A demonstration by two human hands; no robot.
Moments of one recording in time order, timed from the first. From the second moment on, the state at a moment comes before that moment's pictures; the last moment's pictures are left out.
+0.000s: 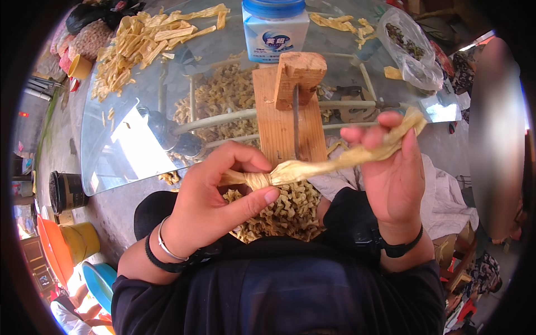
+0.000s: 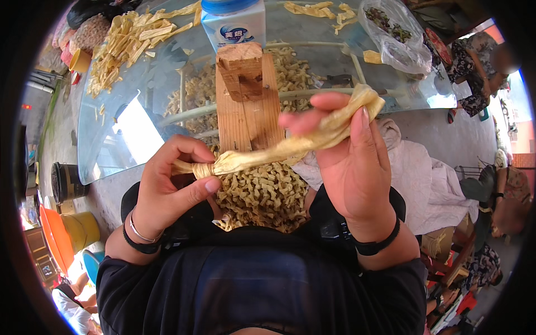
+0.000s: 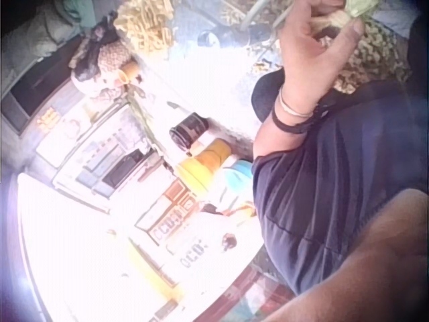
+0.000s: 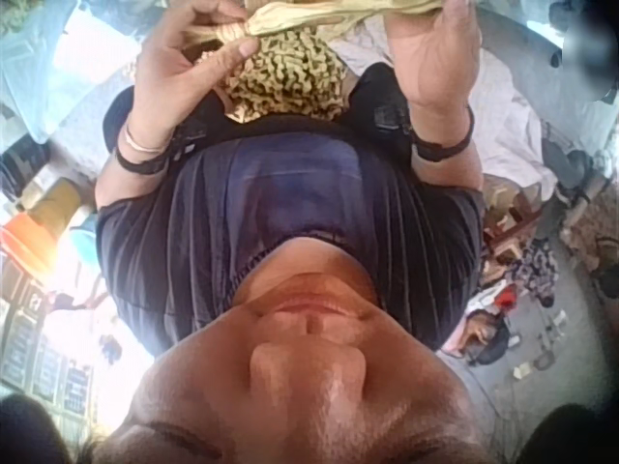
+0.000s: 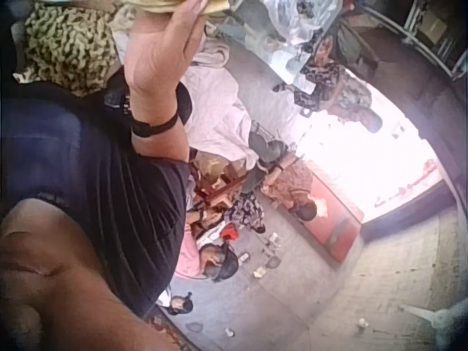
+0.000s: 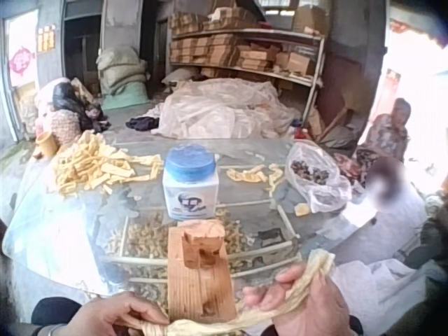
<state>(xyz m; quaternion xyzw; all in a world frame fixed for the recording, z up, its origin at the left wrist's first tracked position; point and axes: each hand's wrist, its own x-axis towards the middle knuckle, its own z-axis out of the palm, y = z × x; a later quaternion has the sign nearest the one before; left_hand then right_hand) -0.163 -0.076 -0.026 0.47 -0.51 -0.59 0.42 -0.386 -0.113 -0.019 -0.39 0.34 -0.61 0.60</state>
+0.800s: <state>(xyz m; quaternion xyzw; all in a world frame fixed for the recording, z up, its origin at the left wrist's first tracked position) -0.198 -0.064 -0.046 0.28 -0.59 -0.65 0.39 -0.383 -0.093 -0.025 -0.44 0.19 -0.48 0.73</state>
